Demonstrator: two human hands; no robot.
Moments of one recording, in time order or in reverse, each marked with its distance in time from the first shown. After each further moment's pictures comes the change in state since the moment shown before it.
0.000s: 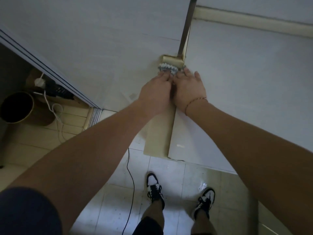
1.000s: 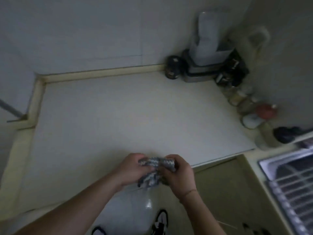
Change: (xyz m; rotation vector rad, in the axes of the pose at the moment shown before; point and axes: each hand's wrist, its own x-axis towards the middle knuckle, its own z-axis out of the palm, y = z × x) left_hand -0.046 0.364 0.016 -0.963 -0.567 -0.084; right_hand -0.357 0.279 0.011 1.213 0.405 0.692
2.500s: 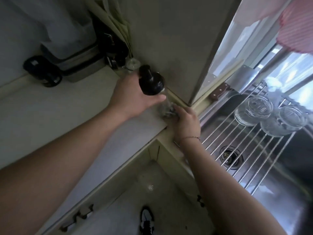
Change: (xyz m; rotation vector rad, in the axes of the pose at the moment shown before) left_hand 0.173 0.287 0.263 0.581 0.126 0.639; right_hand 0.113 0.127 -0.307 -0.498 0.650 0.007
